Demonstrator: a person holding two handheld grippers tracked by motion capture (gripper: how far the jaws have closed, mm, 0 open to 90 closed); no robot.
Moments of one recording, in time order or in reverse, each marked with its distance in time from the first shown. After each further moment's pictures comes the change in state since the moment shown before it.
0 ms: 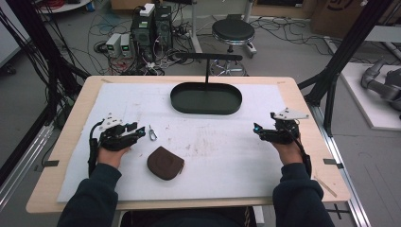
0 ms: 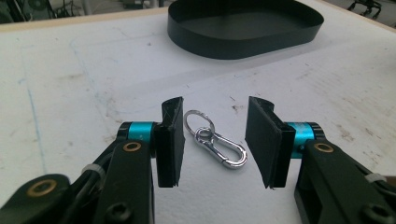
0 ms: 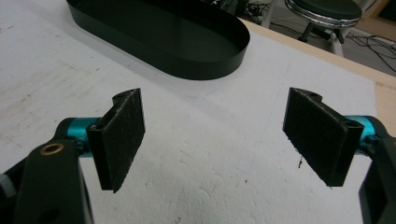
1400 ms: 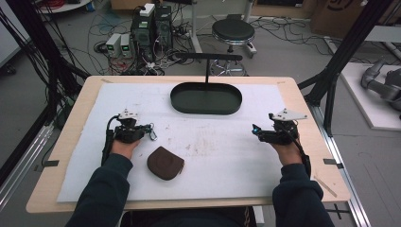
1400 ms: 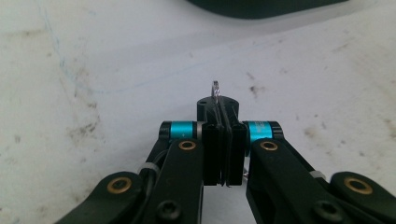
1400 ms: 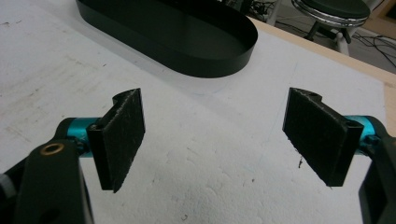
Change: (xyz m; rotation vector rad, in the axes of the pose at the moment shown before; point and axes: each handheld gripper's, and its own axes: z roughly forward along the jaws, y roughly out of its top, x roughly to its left) left arm 0.002 0.008 0.044 0.161 -0.003 -0.038; right arm 0.003 0.000 0.000 0.006 0.016 -0.013
